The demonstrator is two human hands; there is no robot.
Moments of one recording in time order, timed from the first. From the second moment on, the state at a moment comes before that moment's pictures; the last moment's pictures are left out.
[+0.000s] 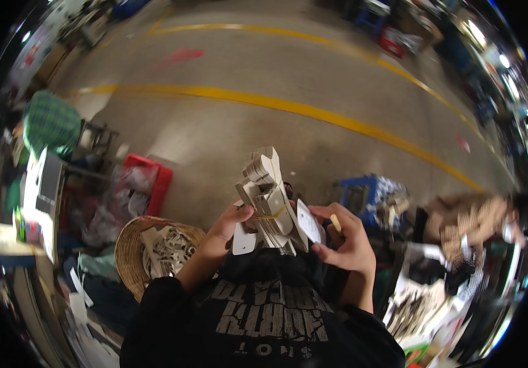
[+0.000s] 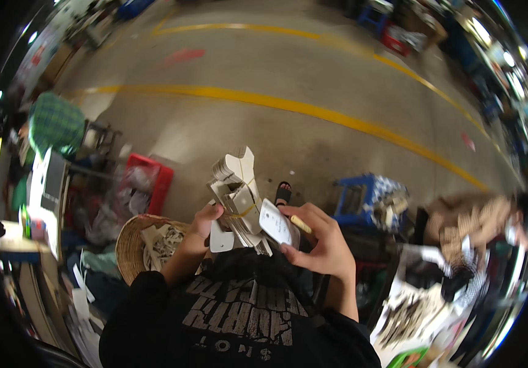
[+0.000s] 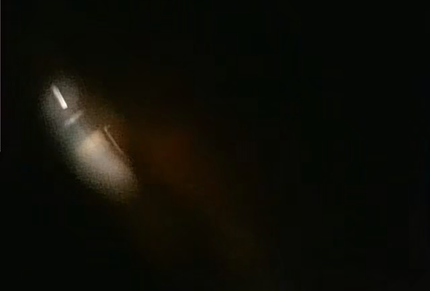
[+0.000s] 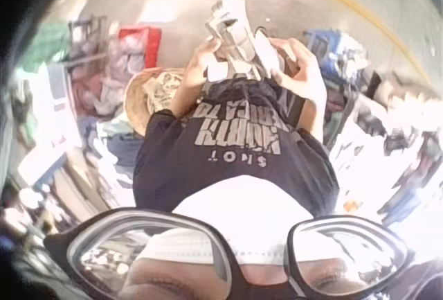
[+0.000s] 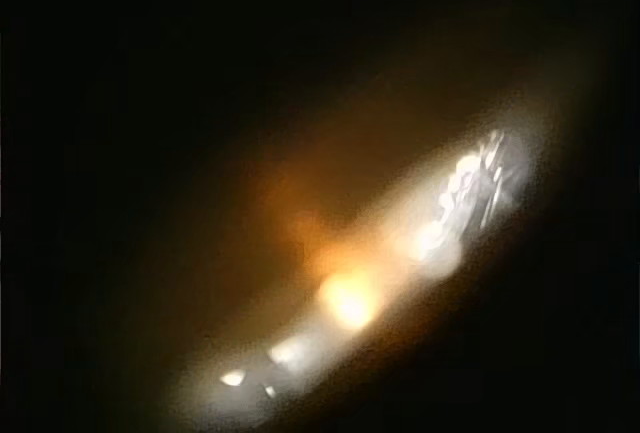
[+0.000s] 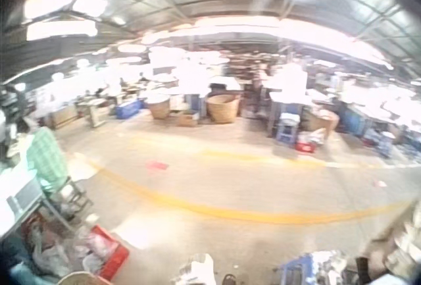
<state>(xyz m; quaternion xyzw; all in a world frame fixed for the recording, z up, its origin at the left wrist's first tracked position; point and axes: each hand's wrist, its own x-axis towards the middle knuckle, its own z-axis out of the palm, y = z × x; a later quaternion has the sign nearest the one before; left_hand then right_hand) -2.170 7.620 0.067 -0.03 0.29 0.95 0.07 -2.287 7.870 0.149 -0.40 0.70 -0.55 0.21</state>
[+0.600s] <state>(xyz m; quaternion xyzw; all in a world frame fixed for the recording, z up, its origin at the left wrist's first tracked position) -2.293 7.320 0.083 -0.19 0.29 0.85 -0.39 -2.541 7.392 0.160 -0.68 0.50 -0.38 0.38</state>
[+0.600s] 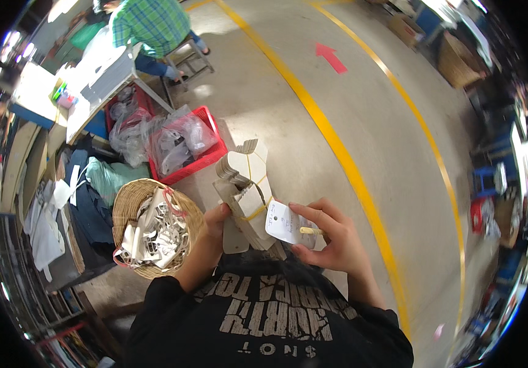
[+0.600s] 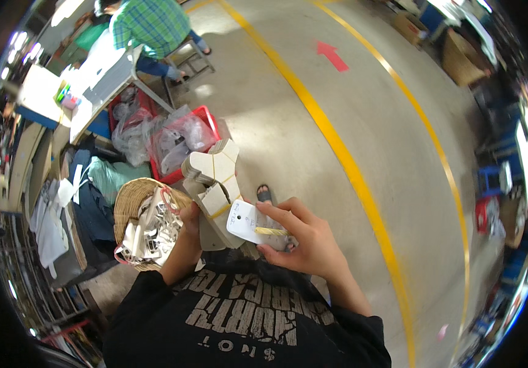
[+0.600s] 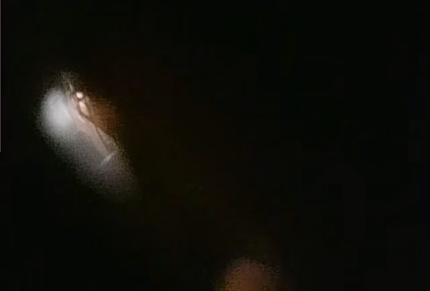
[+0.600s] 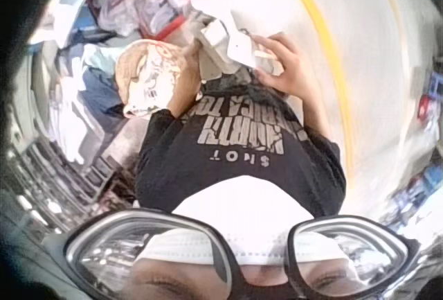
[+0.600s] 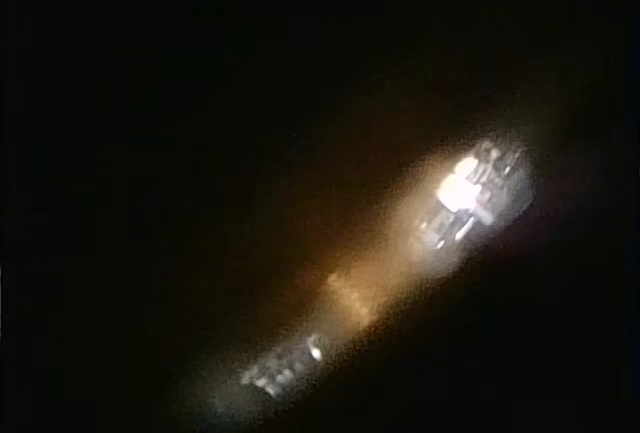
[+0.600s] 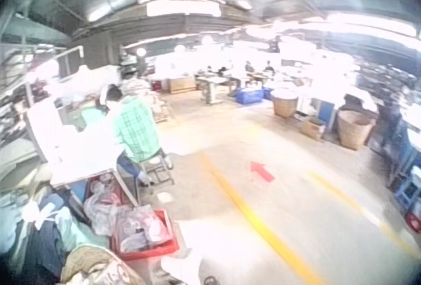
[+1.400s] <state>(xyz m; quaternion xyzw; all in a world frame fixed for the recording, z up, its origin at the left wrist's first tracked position) -2.407 6.697 0.065 -0.29 0.25 0.85 -0.35 -2.646 6.711 0.168 -0.68 0.54 -0.33 0.38</state>
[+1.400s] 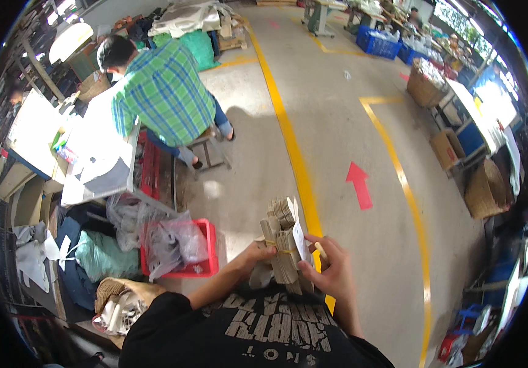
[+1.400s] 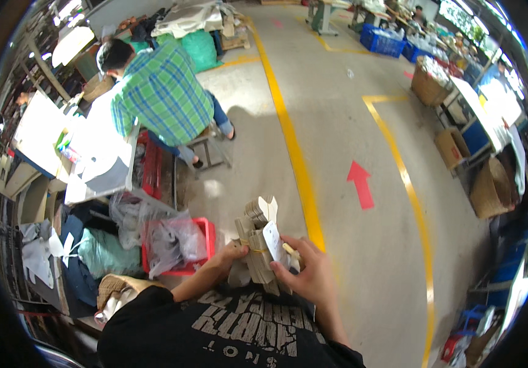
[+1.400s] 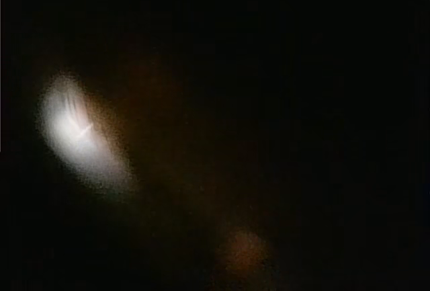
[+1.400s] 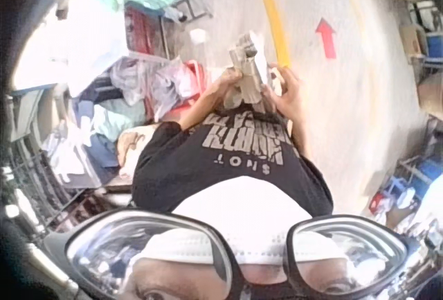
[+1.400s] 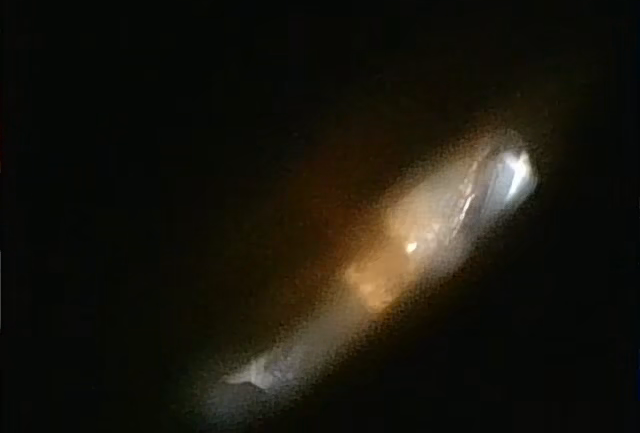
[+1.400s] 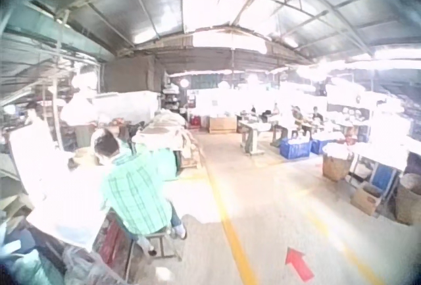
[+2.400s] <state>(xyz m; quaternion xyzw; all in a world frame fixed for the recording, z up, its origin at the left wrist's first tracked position) -2.313 5.778 0.063 -0.21 0.22 0.78 -0.54 -2.535 5.739 0.148 -0.70 0.52 -0.29 0.38</state>
